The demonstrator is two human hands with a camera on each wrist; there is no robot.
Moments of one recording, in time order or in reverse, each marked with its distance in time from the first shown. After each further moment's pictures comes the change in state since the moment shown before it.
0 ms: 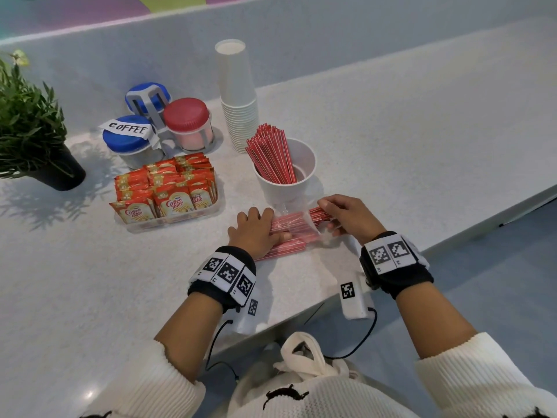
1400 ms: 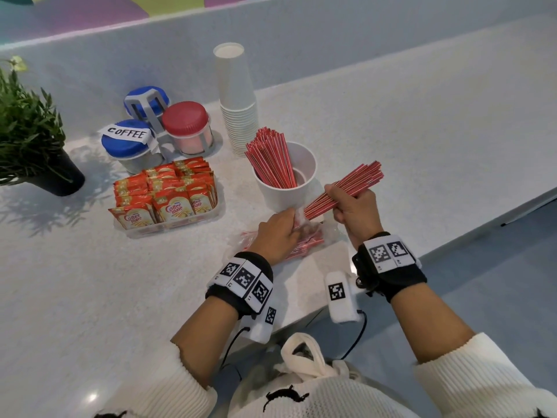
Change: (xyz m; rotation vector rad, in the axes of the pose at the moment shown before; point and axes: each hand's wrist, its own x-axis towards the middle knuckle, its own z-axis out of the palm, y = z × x) left_hand 0.006 0.028 0.009 -0.291 0.135 0.245; right_hand -0.009 -0.023 0.011 0.387 0.287 -0.179
